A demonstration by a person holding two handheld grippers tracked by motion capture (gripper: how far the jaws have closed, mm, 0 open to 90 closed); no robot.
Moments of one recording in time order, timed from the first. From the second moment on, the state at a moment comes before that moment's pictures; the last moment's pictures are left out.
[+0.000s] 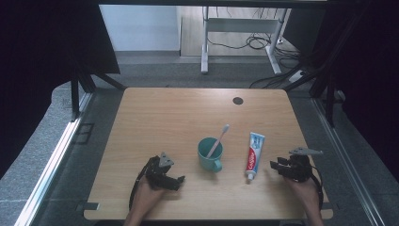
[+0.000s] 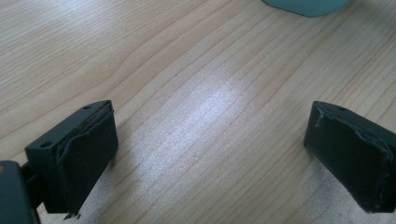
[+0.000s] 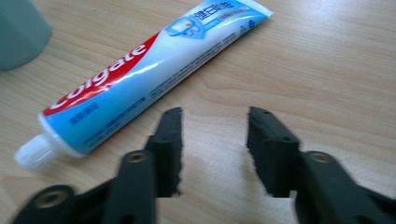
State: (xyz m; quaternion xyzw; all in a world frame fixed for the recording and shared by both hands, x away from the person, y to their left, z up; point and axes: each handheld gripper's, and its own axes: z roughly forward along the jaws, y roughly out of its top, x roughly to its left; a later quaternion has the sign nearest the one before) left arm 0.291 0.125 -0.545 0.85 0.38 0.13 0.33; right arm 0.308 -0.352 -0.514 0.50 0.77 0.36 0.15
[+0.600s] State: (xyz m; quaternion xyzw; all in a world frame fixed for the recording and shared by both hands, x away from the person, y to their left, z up) left arm 0.291 0.125 -0.545 0.85 0.38 0.13 0.33; right arm 0.346 -0.330 -0.512 0.49 0.78 0.34 0.19
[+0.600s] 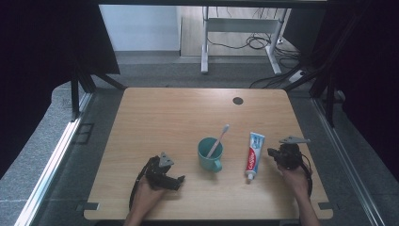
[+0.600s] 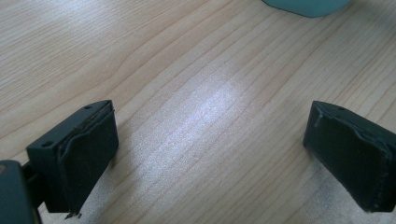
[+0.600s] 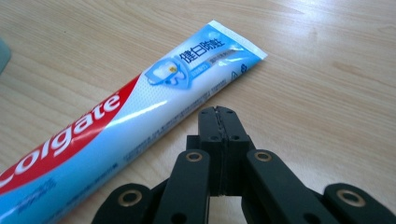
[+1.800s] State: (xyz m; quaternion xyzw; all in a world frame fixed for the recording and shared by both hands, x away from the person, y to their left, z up) left arm 0.291 0.125 -0.545 0.85 0.38 0.13 0.33; right arm 0.389 -0.287 -0.525 0.48 0.80 0.33 0.15
